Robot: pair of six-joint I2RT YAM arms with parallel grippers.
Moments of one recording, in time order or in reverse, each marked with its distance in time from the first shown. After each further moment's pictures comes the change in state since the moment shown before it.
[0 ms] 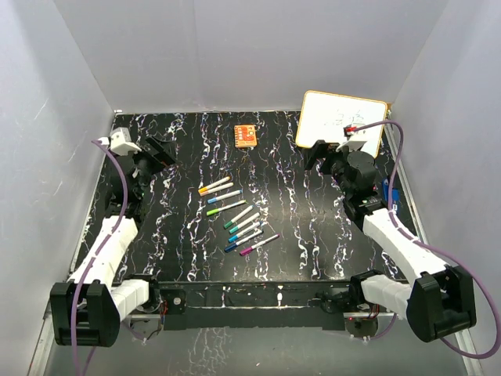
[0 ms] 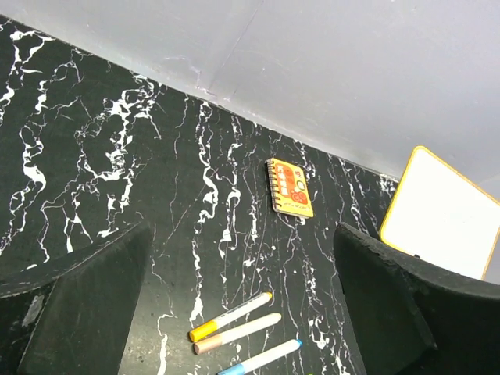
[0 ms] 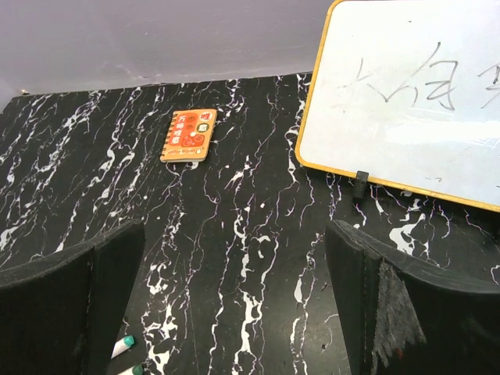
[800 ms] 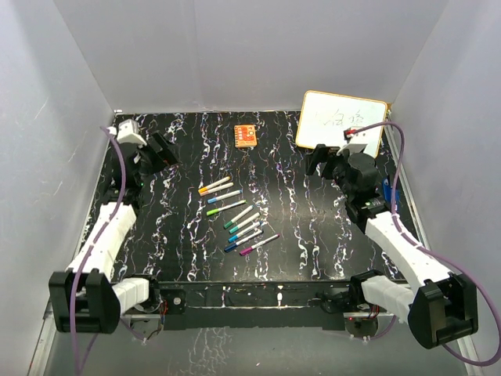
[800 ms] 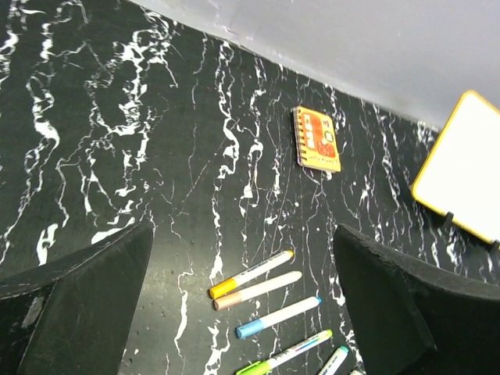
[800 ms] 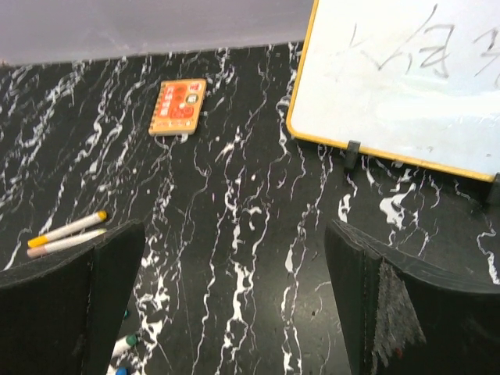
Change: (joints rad) left arm 0.000 0.022 0.098 -0.240 0.013 0.041; right arm 0.000 -0.051 0.000 -0.101 0.012 -0.009
